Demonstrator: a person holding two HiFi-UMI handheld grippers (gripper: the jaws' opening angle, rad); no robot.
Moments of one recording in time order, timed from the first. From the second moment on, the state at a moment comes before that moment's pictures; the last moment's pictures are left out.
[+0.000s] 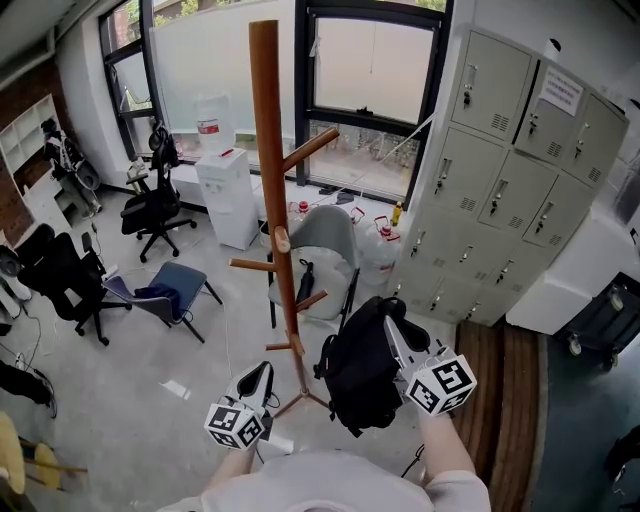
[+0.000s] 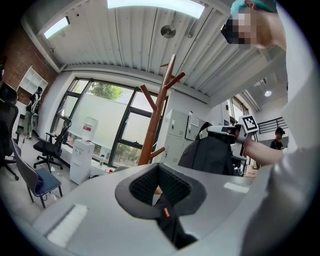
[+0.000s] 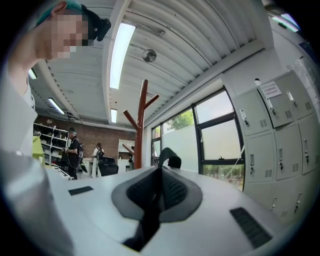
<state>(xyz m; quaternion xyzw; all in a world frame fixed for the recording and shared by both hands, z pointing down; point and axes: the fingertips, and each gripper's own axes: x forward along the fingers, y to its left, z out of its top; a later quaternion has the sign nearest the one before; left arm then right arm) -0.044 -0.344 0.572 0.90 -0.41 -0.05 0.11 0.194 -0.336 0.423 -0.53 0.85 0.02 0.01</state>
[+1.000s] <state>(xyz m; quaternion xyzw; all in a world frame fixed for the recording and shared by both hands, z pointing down) -0.072 -0.388 0.419 0.90 -0.41 -0.12 -0.03 0.175 -0.401 0.274 -0.51 0.85 0.11 0.02</state>
